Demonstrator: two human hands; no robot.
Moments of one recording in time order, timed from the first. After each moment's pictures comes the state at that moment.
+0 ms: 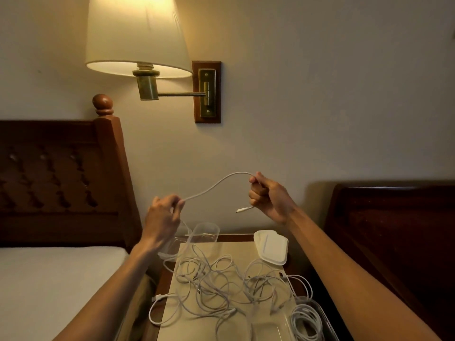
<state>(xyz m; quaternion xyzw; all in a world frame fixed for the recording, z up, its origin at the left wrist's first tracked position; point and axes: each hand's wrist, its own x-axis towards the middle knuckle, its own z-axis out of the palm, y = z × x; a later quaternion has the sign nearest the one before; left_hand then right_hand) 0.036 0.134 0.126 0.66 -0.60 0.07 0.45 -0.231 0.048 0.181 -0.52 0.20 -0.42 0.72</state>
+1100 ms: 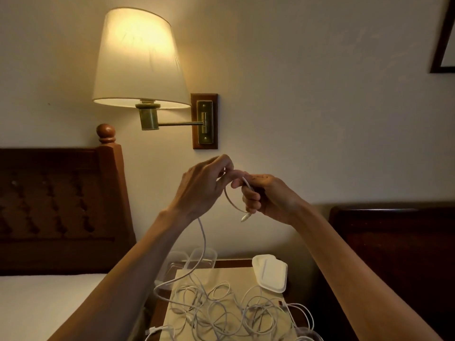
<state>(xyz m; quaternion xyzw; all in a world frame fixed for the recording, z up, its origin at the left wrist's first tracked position) -0.061 0.143 0.285 0.45 -0.76 0.20 0.43 -0.242 0.098 0.279 -0.68 0.16 -0.33 0.63</state>
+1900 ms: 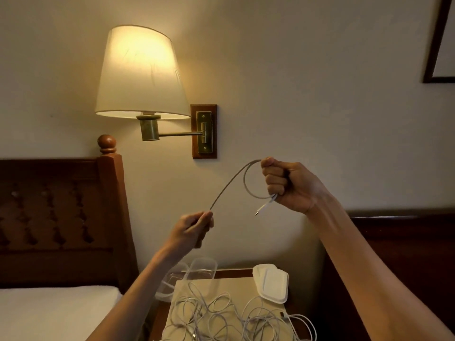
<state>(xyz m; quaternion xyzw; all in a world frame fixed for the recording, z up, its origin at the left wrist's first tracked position) -0.023 0.137 0.201 0.43 -0.64 -0.33 0.55 -0.265 0.094 0.322 -0.44 0.10 -0.36 0.82</state>
